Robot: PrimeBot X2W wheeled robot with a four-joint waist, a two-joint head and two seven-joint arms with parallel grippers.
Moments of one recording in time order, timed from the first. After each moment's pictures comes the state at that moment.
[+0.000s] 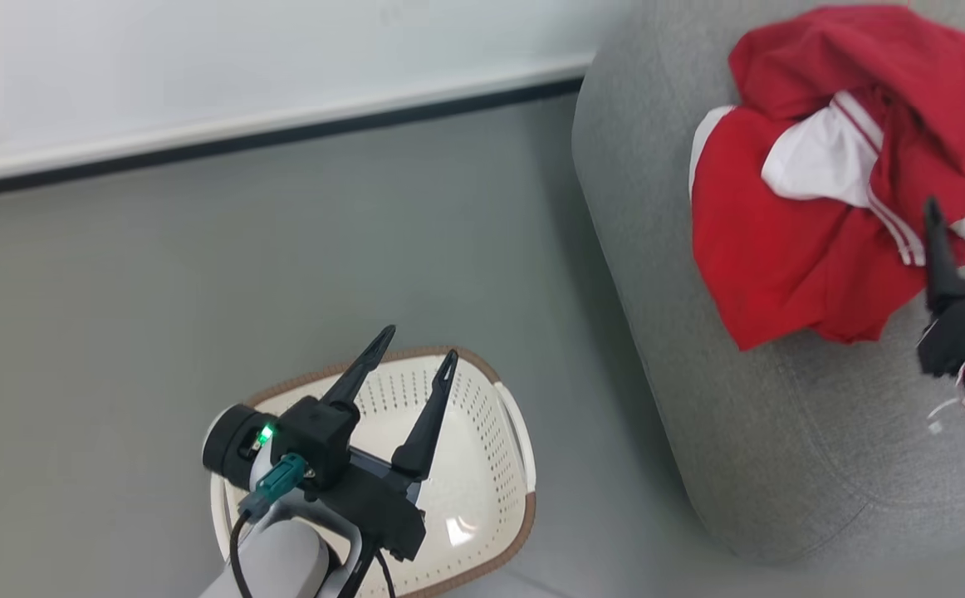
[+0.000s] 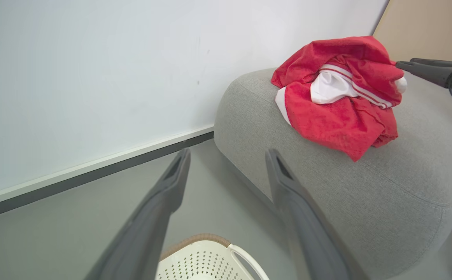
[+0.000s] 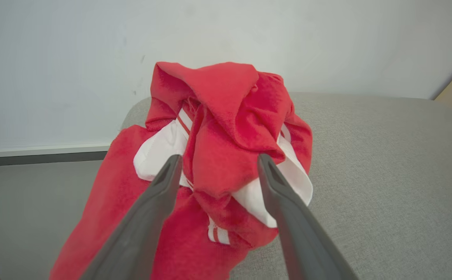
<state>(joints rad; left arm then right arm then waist) -0.41 0.21 -0.64 0.29 -0.48 0.05 -0.24 -0.74 -0.44 0.33 0.84 0.43 0.05 -0.25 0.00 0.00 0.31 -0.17</state>
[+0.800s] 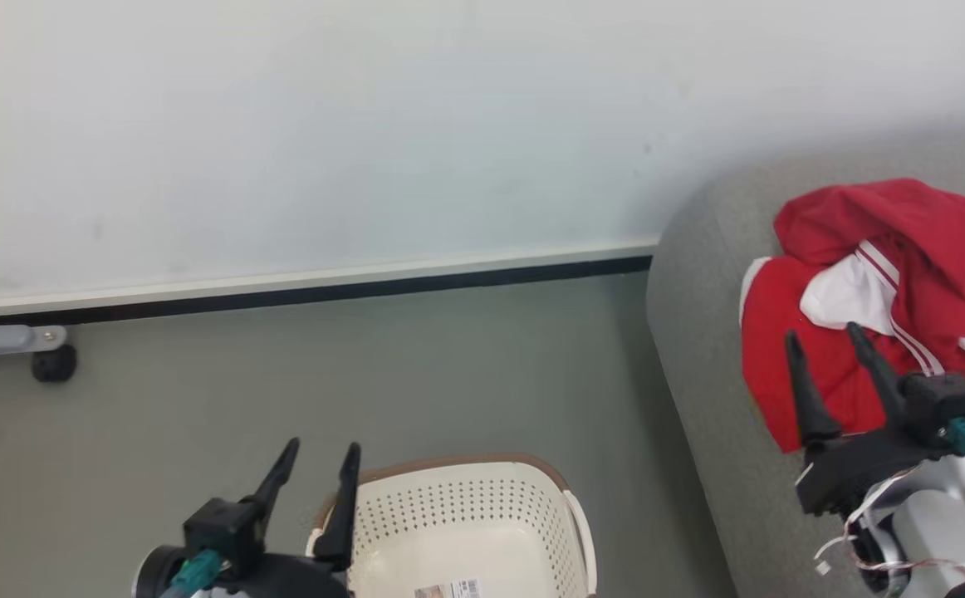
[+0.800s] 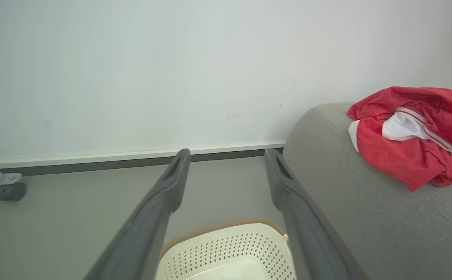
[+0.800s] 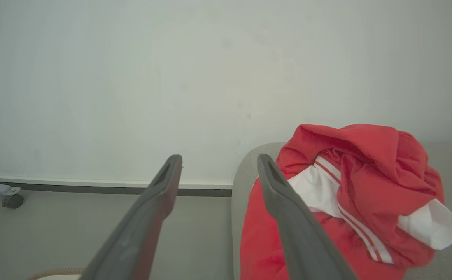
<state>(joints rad) -0.17 0.22 -0.48 0.31 -0.56 0.10 -0.25 -0.39 -0.32 0.34 0.50 0.41 0.00 -0.25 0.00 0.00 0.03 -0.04</state>
